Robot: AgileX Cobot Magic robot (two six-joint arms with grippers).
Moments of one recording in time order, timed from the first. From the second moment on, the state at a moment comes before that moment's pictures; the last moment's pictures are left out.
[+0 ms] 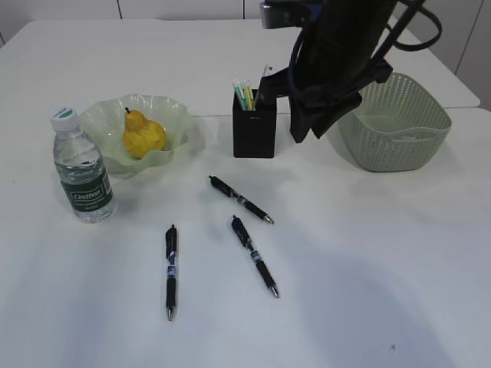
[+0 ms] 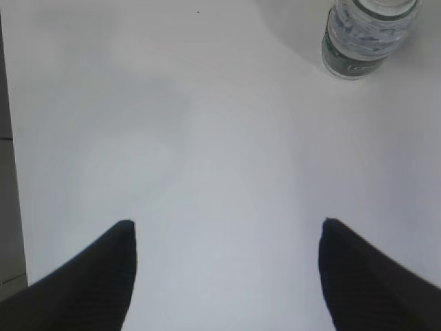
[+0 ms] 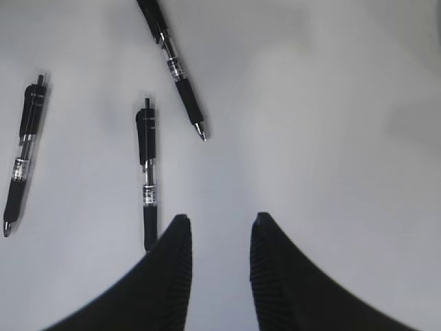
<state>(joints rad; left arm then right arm) -0.20 1.33 -1.30 0.29 1.25 -0.20 0.43 1.93 -1.80 0.04 1.25 0.07</state>
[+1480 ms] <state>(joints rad) -0.20 1.33 -1.30 0.33 1.25 -0.21 0.55 2.33 -1.91 0.15 1.22 0.07</state>
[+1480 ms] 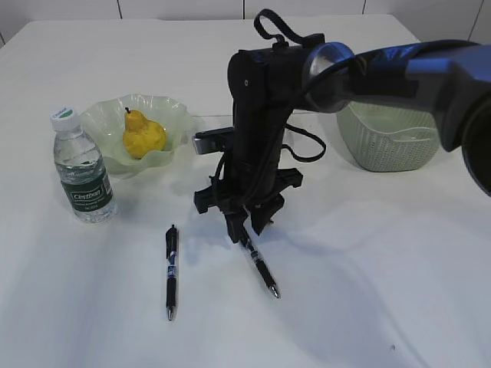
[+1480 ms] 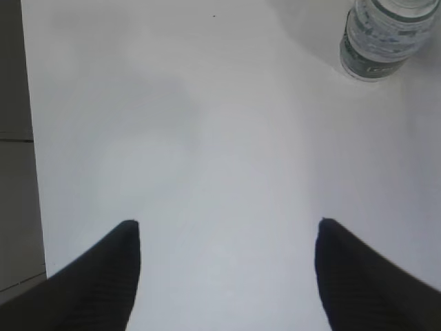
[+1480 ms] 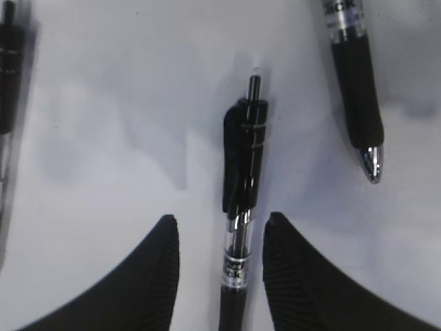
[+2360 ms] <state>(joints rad) -0.20 1.33 -1.30 0.35 1.25 -0.21 0.55 2.37 -1.91 0.13 1.22 0.07</state>
